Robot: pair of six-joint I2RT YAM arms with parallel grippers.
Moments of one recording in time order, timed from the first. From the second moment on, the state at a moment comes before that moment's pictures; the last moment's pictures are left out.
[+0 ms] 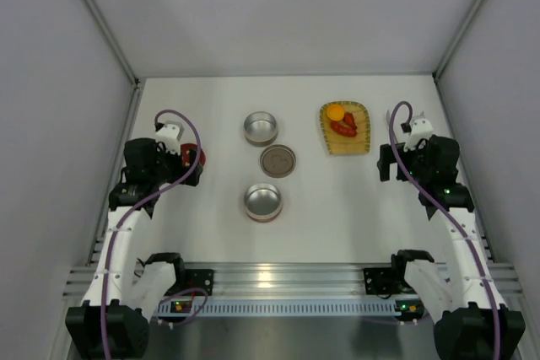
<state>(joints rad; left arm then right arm) 0.04 0.87 0.76 -0.49 0.28 0.13 -0.06 0.81 0.70 -0.44 -0.21 -0.16</state>
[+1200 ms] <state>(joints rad) 0.04 0.82 0.80 -0.55 0.28 0.24 -0.12 1.45 1.05 -0.80 0.08 -0.15</state>
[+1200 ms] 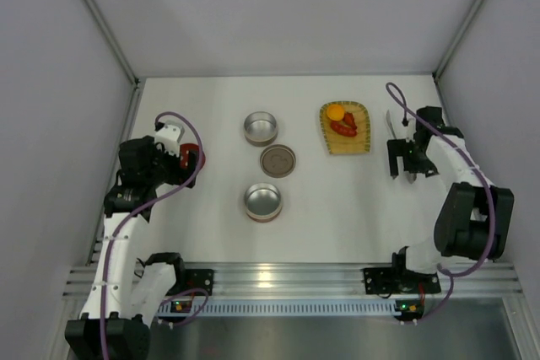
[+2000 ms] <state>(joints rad) 0.04 0.92 0.78 -0.44 0.27 0.24 -0.18 1.82 1.17 -0.52 0.01 -0.16</state>
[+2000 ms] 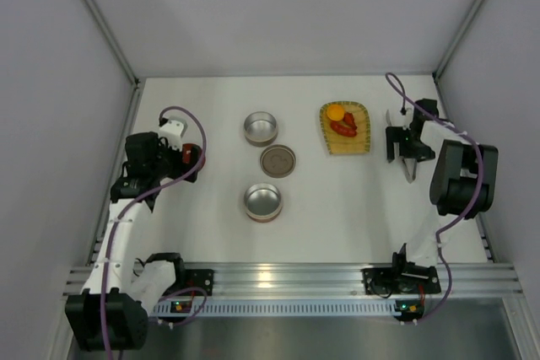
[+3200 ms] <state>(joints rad) 0.04 1.04 0.78 -0.36 0.30 0.21 -0.23 1.98 1.37 -0.48 -0.09 -0.16</state>
